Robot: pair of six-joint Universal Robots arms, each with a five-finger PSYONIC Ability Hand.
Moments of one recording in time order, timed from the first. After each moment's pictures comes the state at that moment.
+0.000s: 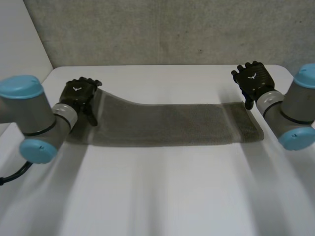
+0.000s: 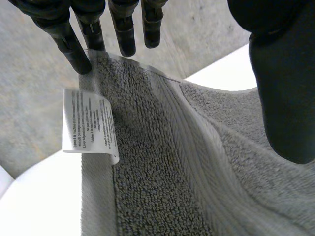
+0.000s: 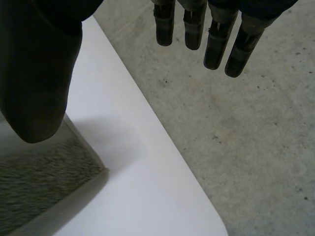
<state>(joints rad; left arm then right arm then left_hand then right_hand) 4.47 -2.23 -1.29 3.36 -1.46 3.37 1.77 -0.83 1.11 -0.22 1.36 2.47 0.27 0.26 0.24 0.28 0.22 0.23 0.25 0.24 0.25 0.05</state>
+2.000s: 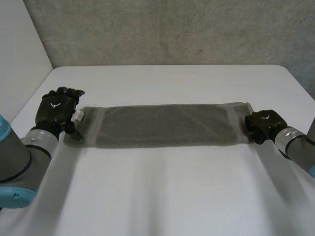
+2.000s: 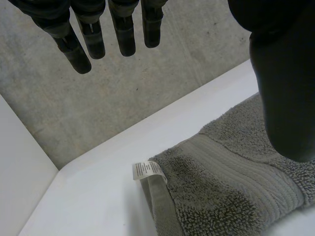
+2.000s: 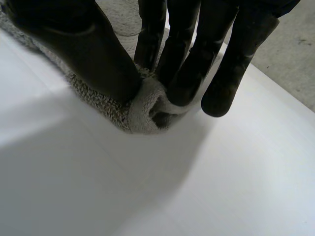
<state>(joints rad) 4.54 -1.90 -1.86 3.70 -1.45 3.36 1.59 -0.85 1.42 -0.15 1.18 2.60 0.26 0.26 0.24 0.28 0.22 1.30 1.27 1.30 1.31 1.14</state>
